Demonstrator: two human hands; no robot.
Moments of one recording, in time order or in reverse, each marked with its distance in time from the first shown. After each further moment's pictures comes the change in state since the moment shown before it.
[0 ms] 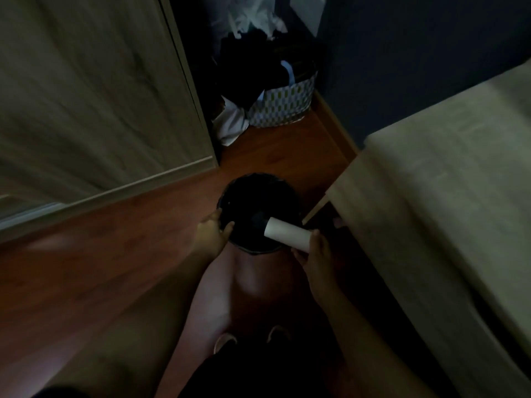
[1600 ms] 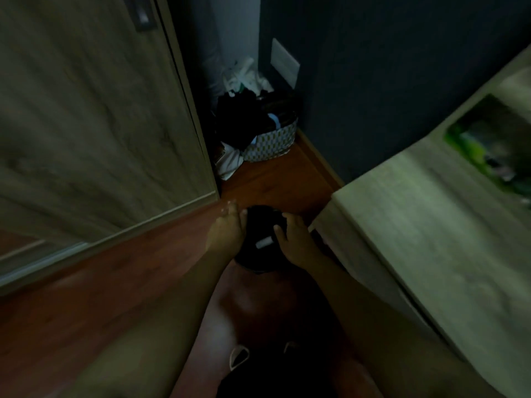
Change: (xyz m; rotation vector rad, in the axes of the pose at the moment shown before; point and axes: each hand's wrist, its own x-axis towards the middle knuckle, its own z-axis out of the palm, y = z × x) left_hand -0.053 0.117 -0.146 0.066 0.107 0.109; right_hand -0.077 -0.132 0.074 -1.095 -0.249 -0.457
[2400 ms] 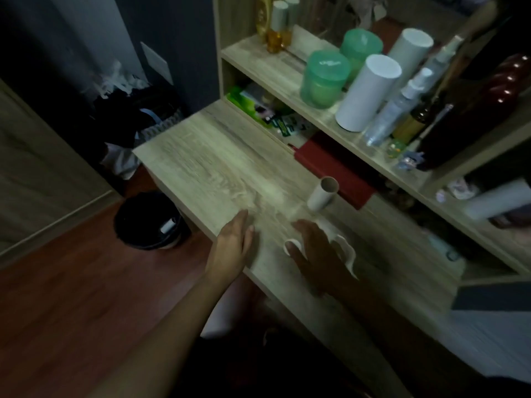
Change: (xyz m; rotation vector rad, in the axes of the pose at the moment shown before) left_hand -0.317 0.320 0.166 -0.159 -0.098 0.457; right_hand -0.363 0.277 -0.262 -0.101 0.310 -0.103
